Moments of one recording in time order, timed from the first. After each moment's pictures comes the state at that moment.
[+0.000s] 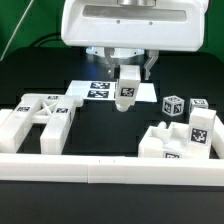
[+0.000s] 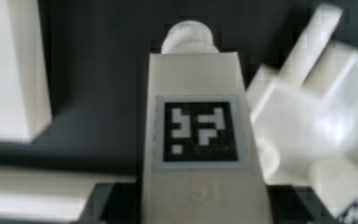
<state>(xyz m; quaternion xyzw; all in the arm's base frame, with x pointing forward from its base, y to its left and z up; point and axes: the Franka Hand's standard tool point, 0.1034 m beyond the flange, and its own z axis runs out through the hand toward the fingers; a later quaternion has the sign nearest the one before) 0.575 -0.007 0.113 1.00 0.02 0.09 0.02</state>
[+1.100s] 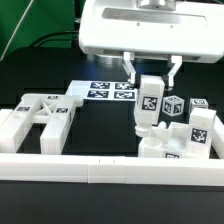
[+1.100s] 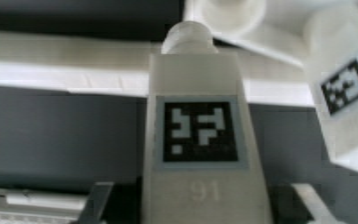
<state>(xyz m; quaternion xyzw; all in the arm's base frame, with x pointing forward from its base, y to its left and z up) 0.629 0.025 0.116 0.96 0.03 0.29 0.03</state>
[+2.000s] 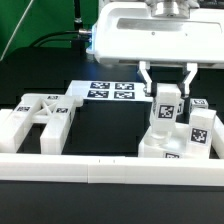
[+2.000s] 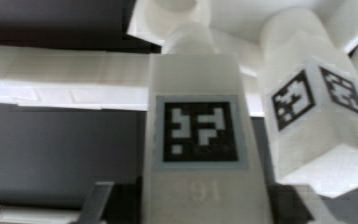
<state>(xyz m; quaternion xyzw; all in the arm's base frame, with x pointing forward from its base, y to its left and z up) 0.624 0.044 0.106 0.96 0.02 0.28 0.02</state>
